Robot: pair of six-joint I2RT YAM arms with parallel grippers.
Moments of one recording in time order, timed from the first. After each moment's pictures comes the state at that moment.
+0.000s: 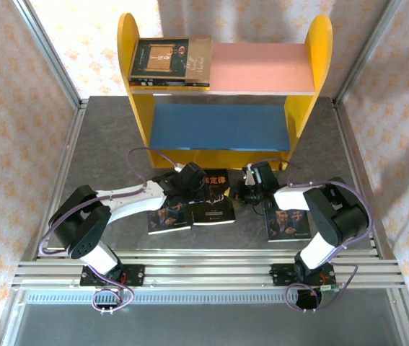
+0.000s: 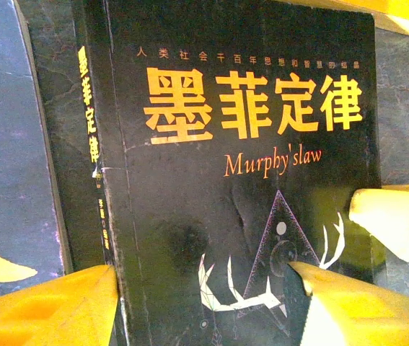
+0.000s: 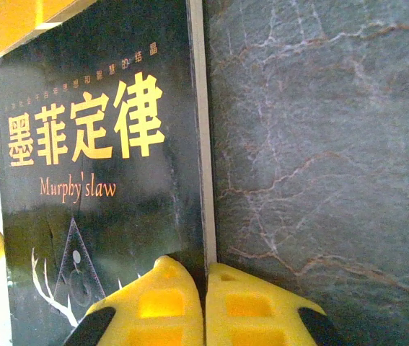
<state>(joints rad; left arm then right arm) -0.75 1.59 0.90 -0.33 -0.10 -0.88 0.45 1.64 0.57 0.19 -0.47 0.71</state>
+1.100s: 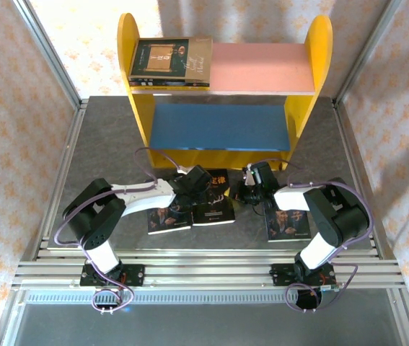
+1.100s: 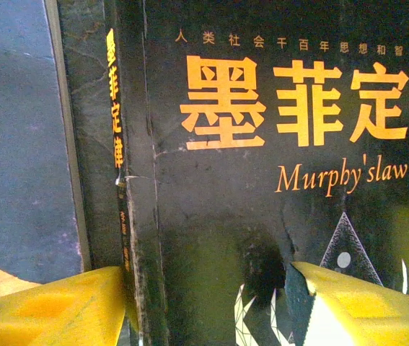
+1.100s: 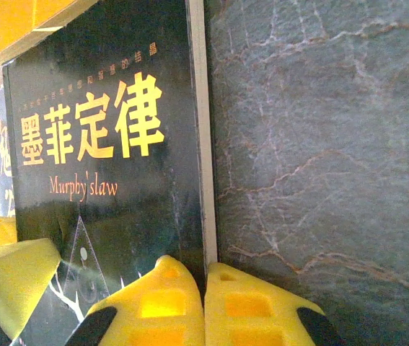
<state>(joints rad) -0.77 1.71 0.96 -0.38 -0.19 -0.92 0.45 1.63 0.57 0.19 -0.46 0.71</state>
